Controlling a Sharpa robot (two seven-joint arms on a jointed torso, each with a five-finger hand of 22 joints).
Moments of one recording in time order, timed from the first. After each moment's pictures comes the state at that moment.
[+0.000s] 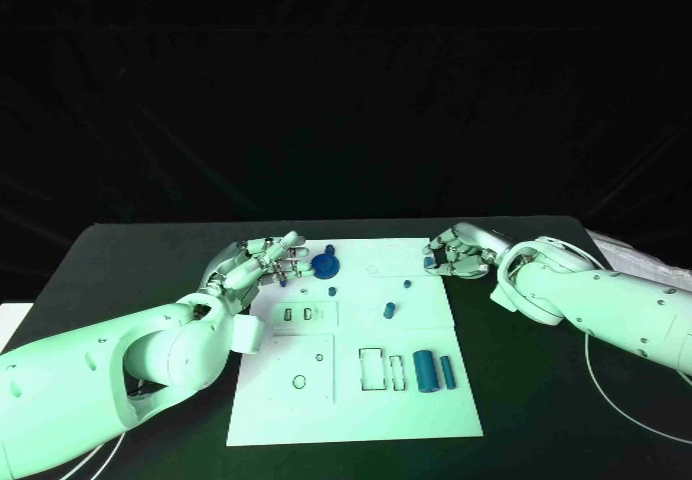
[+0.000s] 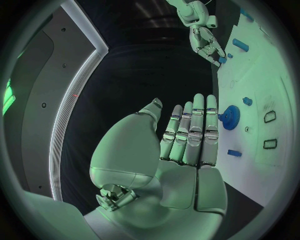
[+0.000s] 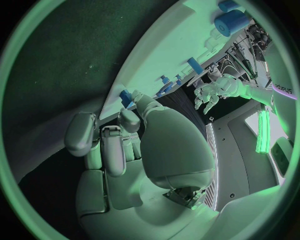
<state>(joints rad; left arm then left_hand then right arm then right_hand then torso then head) 1.13 -0.91 -0.01 1.67 0.06 -0.38 0.48 1.32 0.00 0.18 0.18 0.05 0.95 0.22 0.14 0.07 1.02 0.16 0.15 0.07 1.10 0.12 0.23 0.20 0.17 0.94 0.23 0.27 0.12 1.19 -0.80 0.00 1.19 -1.22 -0.28 0.15 1.34 -0.09 0.27 0.05 0.20 0.95 0.15 0.07 0.07 1.30 0.06 1.04 1.14 1.47 -0.02 1.48 1.31 0.12 1.32 0.09 1.31 1.02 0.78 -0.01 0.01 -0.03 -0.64</state>
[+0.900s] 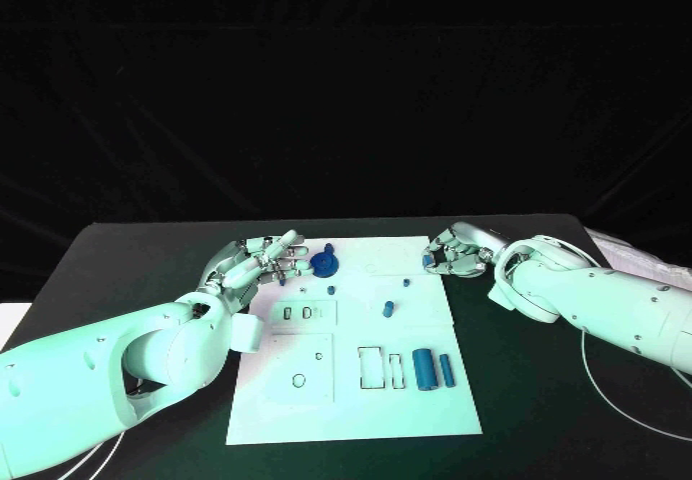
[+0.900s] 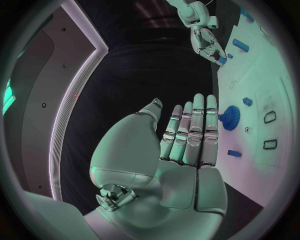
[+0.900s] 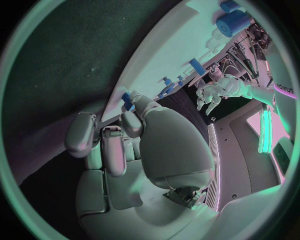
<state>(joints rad) 1.13 -0.91 -0.01 1.67 0.06 -0.38 0.48 1.32 0.00 0.18 0.18 0.05 0.95 0.22 0.14 0.07 1.02 0.16 0.15 0.07 1.10 0.12 0.23 0.20 0.17 0.94 0.23 0.27 0.12 1.19 -0.78 0.00 1.17 -1.22 -0.26 0.13 1.35 -0.08 0.28 0.03 0.19 1.03 0.13 0.10 0.09 1.33 0.04 1.09 1.18 1.47 -0.02 1.49 1.31 0.12 1.33 0.08 1.31 1.02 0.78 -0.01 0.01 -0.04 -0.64</state>
